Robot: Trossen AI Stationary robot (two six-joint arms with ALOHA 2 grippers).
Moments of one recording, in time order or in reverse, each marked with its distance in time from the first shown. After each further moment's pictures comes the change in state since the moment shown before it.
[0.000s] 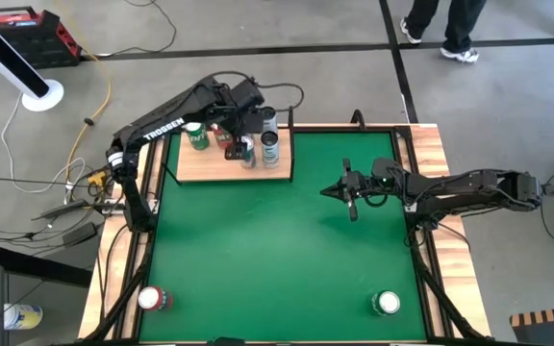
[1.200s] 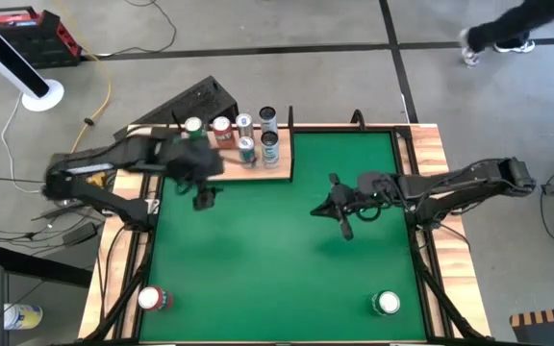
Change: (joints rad) left arm -0.382 -0.516 -0.422 0.080 -0.046 -0.562; right arm 0.300 0.056 0.305 -0.392 0.171 0.157
